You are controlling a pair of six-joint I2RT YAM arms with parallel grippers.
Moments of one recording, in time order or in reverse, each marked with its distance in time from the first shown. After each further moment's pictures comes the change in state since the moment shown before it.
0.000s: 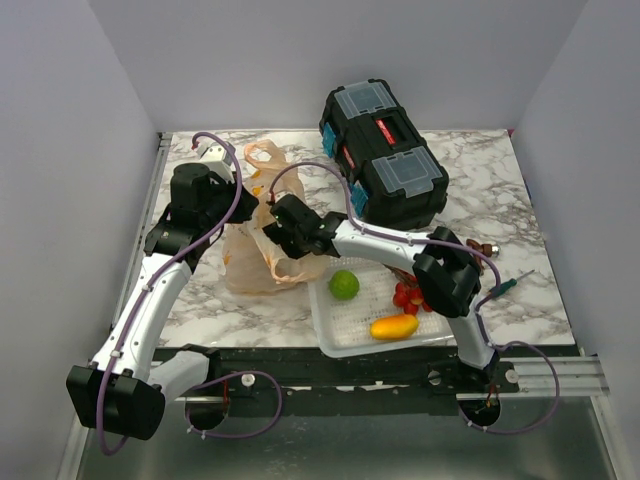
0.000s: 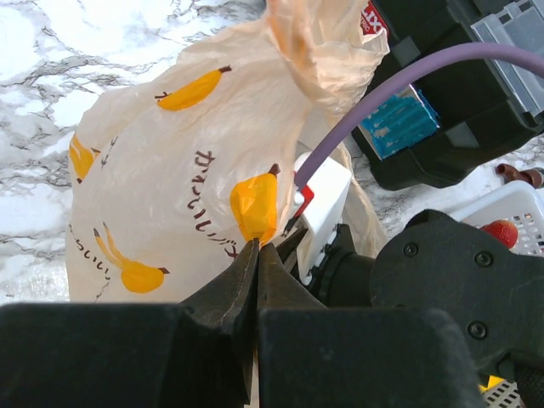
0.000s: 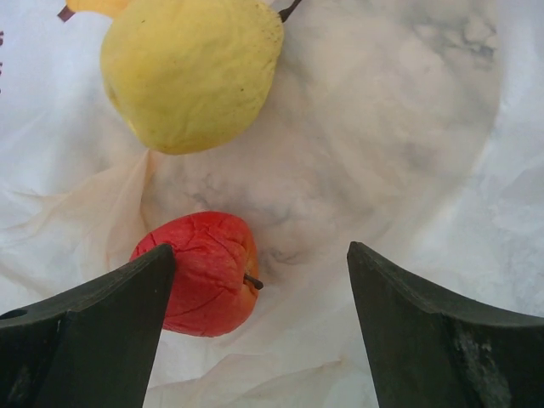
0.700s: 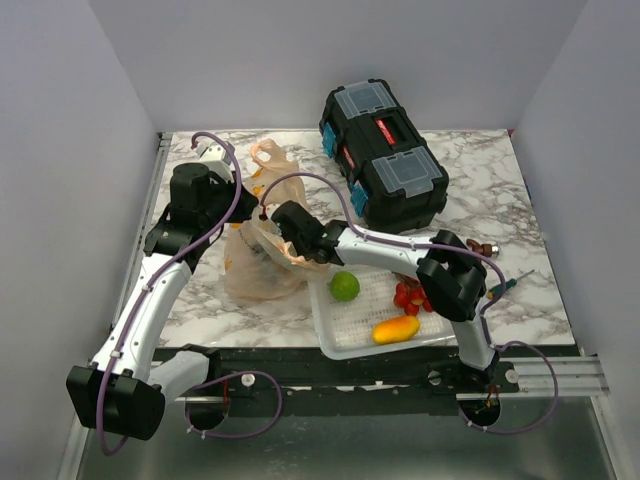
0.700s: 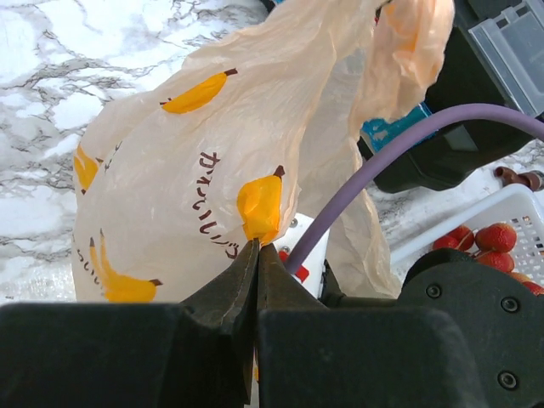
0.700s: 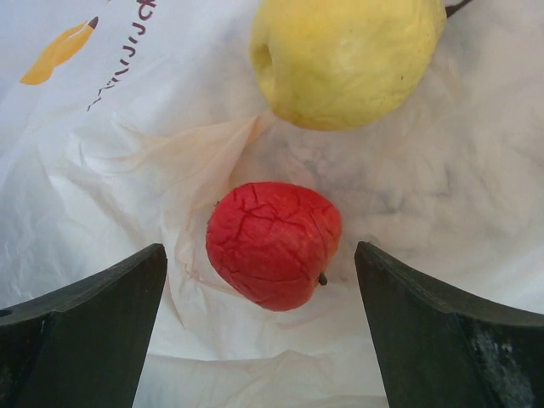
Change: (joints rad) left arm 0.000 0.000 0.000 0.002 0.000 0.000; right arm 0.030 -0.043 -0.092 0.107 -0.235 -0.068
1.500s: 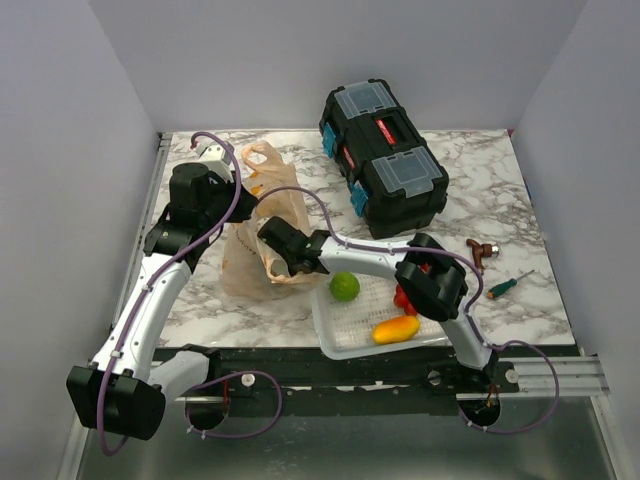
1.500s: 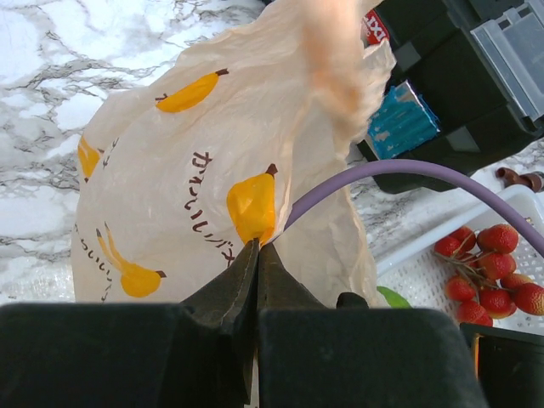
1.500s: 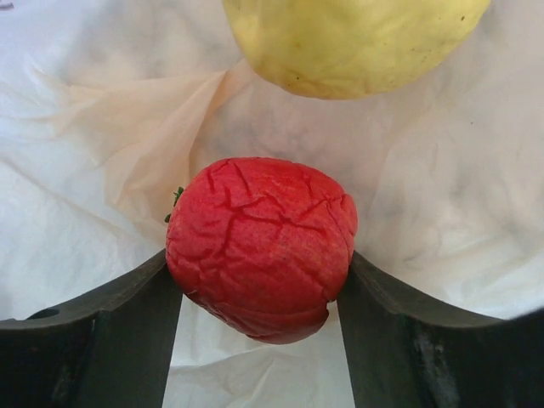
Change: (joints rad) left arm 0.005 0.000 0.000 0.004 0.000 0.001; right arm 0.056 0.113 0.064 -0.070 0.125 -0.062
